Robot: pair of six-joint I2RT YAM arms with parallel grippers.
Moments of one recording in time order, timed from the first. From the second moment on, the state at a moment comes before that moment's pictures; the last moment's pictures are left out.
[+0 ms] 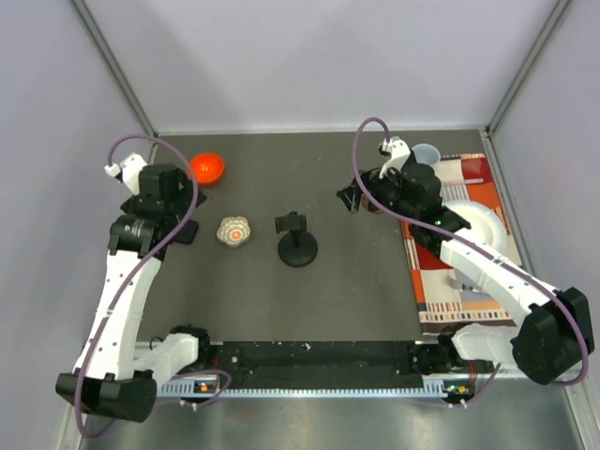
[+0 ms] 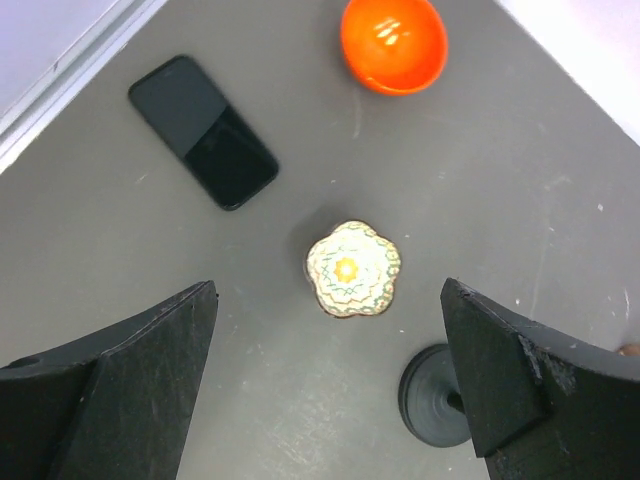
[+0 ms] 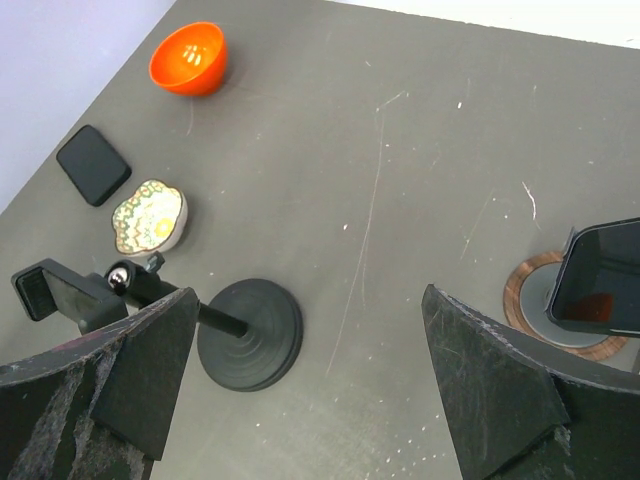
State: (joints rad) left arm -0.20 1.00 1.23 -0.85 -0.49 -0.70; right arm 0.51 1.22 0.93 0.06 -0.16 0.26
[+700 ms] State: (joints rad) left arm 0.31 1.61 1.28 -0.91 -0.10 -0.89; right arm 0.51 1.18 0.92 0.06 -0.17 0.19
